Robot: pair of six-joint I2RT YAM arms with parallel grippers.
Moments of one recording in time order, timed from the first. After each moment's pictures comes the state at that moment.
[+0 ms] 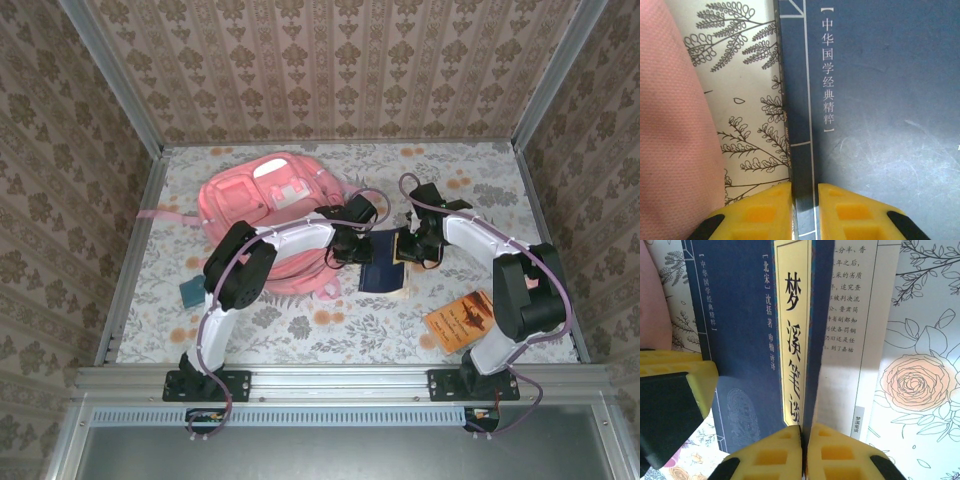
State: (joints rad) left arm -0.88 2.16 1.59 -0.61 0.20 -0.67; right arm 0.24 1.64 1.08 -0.78 -0.24 0.45
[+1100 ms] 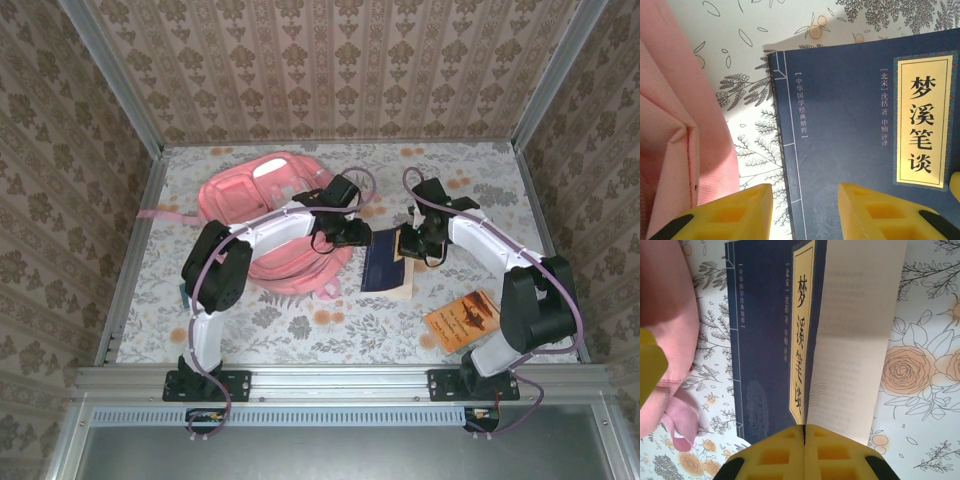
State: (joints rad) left arm -0.79 2.04 1.55 -0.56 0.32 -0.60; right arm 0.25 1.56 1.11 -0.83 -0.22 0.45
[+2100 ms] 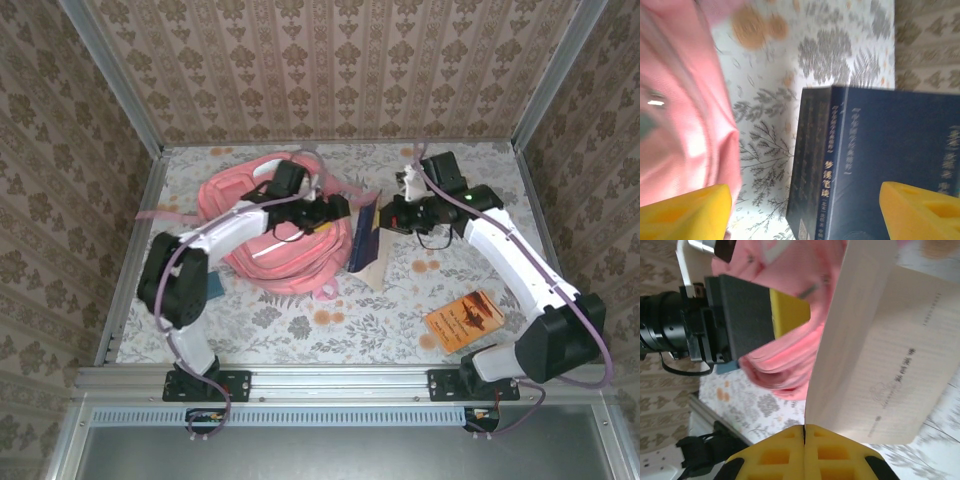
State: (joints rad) left arm -0.56 1.75 1.30 -0.33 0.56 -0.75; right arm 0.33 1.41 1.33 -0.81 -0.53 0.48
